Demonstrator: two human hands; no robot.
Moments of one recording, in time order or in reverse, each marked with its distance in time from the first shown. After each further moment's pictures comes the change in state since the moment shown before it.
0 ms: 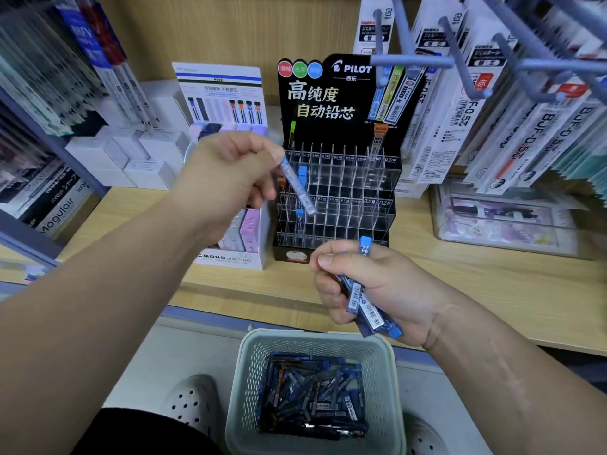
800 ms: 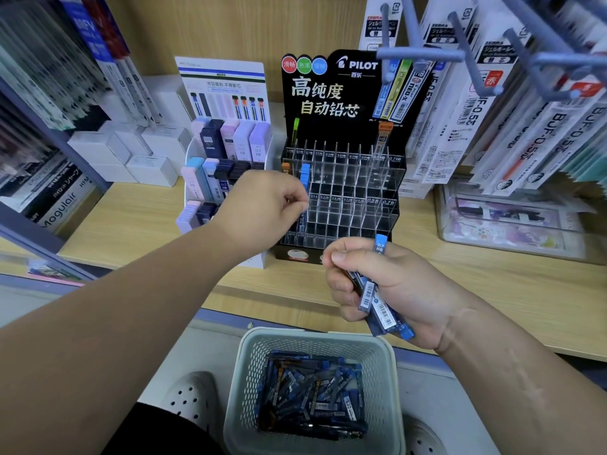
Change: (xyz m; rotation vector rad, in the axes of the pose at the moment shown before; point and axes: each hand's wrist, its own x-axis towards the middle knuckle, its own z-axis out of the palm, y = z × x) left_hand 0.010 -0.051 0.012 0.829 -0.122 0.463; right_hand -0.006 -0.003 -0.006 0.026 0.035 -0.020
